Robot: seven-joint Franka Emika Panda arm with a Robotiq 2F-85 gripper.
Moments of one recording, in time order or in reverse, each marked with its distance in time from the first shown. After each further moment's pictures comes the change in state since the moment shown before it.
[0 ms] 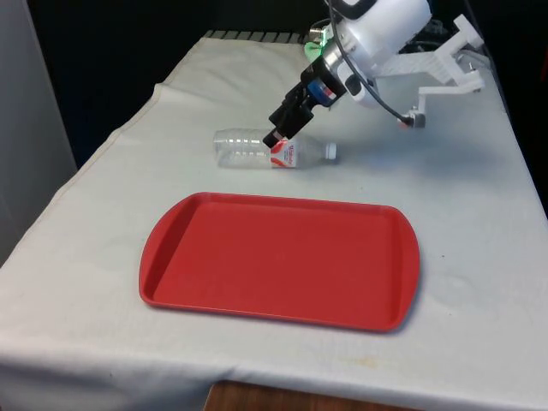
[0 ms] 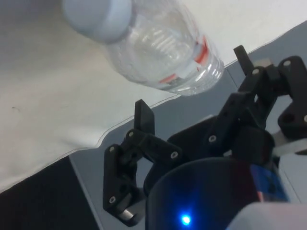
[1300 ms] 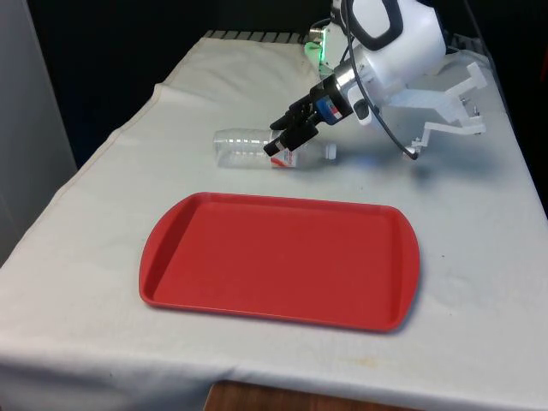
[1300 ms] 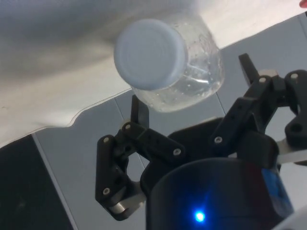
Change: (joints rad) arm 0.008 0.118 0.073 0.055 -0.080 -0.174 0.165
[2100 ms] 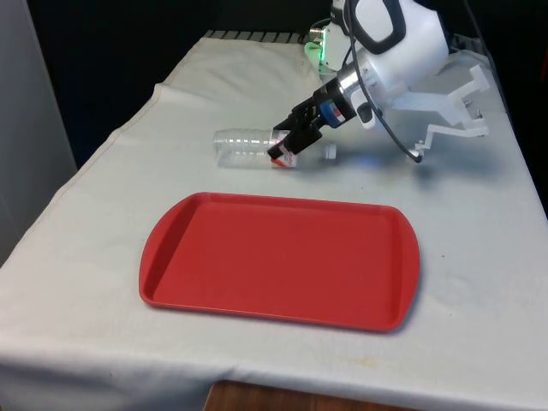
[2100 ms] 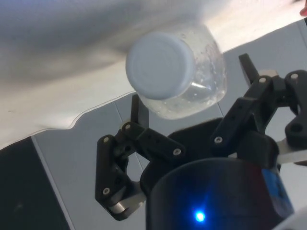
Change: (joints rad) arm 0.000 0.015 0.011 0.006 0.001 0.000 0.003
